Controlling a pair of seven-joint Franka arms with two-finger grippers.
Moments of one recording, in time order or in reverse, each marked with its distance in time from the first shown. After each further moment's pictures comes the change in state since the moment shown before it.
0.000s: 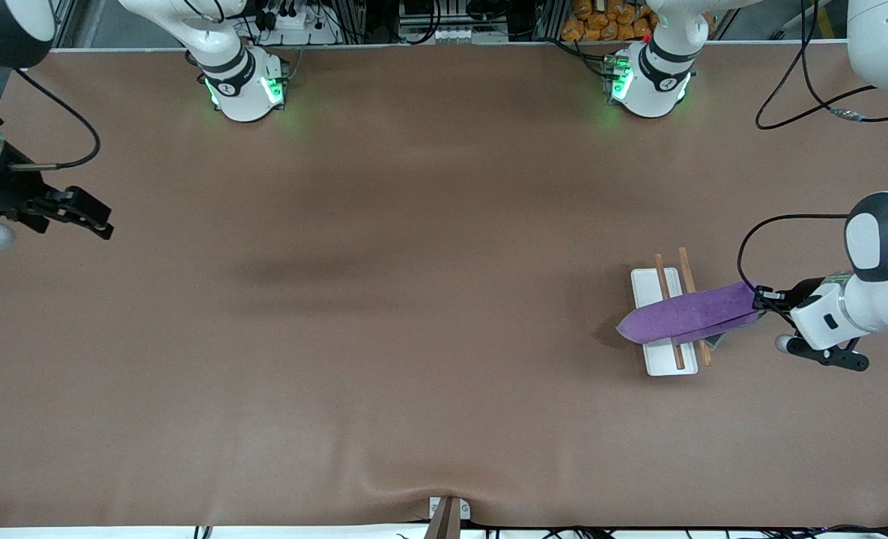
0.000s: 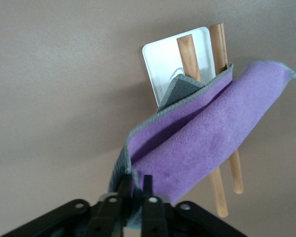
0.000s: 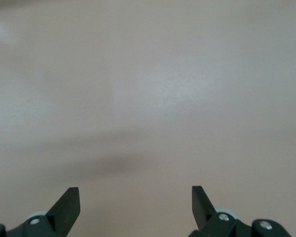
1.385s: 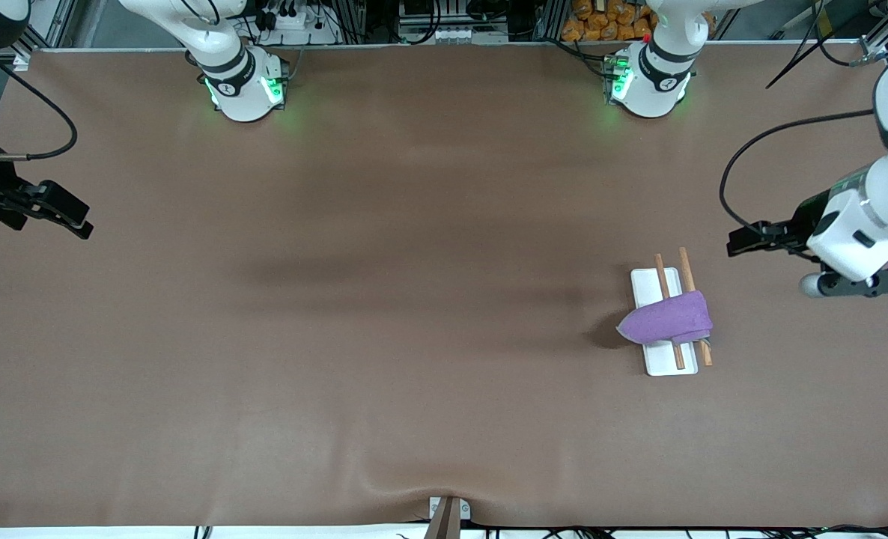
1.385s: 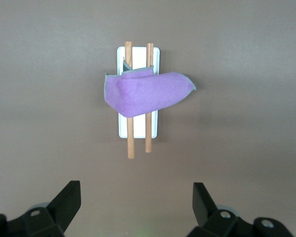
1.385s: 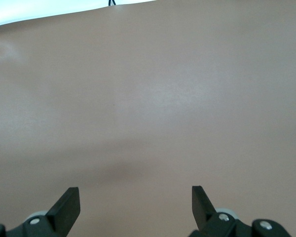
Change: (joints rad) left arm -0.012 -0.300 -0.163 0.042 -0.005 -0.222 -0.496; right arm 0.003 0.011 0.011 0.081 0.003 -0.028 0.031
